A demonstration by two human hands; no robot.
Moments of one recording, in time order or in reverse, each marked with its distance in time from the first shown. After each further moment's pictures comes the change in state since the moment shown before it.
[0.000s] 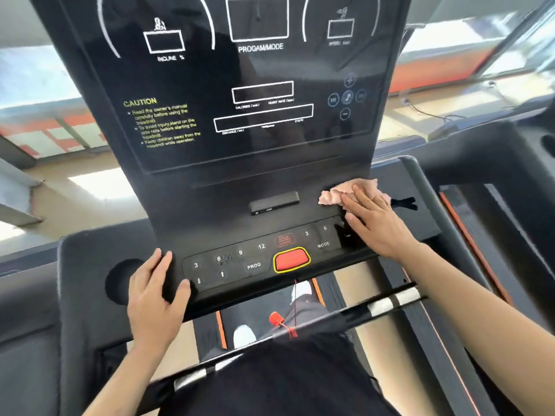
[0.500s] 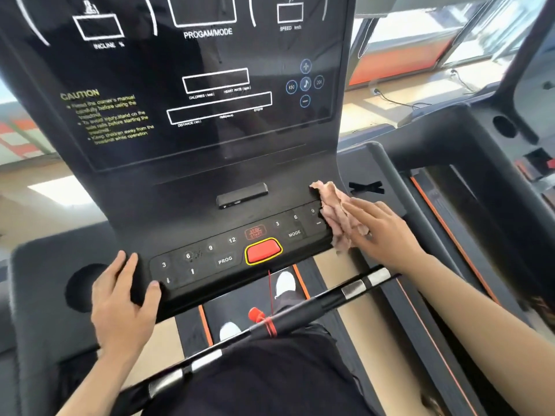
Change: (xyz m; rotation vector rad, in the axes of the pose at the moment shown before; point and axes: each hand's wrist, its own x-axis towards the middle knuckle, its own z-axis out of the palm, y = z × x) left_hand -0.002 -0.005 0.009 0.052 0.054 0.041; right_hand -0.079 0.021 -0.019 -0.026 0.272 -0.139
